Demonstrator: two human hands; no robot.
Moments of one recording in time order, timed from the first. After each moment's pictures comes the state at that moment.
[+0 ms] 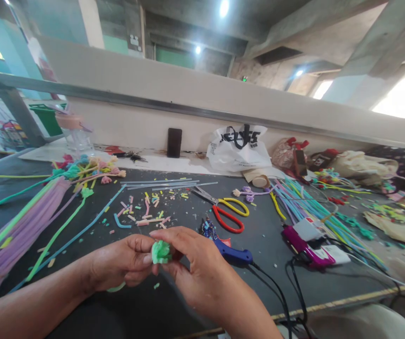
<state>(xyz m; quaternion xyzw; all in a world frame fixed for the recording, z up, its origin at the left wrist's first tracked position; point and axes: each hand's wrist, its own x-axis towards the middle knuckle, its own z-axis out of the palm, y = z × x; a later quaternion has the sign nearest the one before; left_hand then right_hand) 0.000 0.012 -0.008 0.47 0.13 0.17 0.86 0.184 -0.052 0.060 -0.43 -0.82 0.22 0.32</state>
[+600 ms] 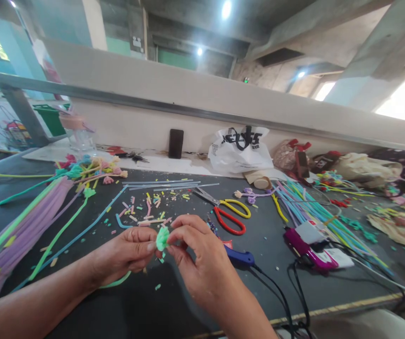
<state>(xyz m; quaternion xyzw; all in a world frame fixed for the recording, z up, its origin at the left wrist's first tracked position) 0.002 0.012 0.002 0.50 0.18 0.29 0.80 0.182 -0.046 0.059 -0.46 -0.80 0.09 0.37</state>
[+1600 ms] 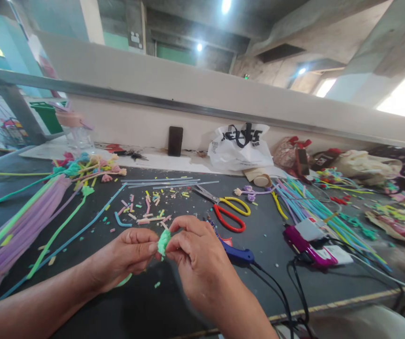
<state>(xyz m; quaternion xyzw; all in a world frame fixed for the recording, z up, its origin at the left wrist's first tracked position) 0.006 0.003 0.001 0.49 0.22 0.30 0.79 0.181 -0.046 0.055 -0.45 -0.82 0.05 0.36</state>
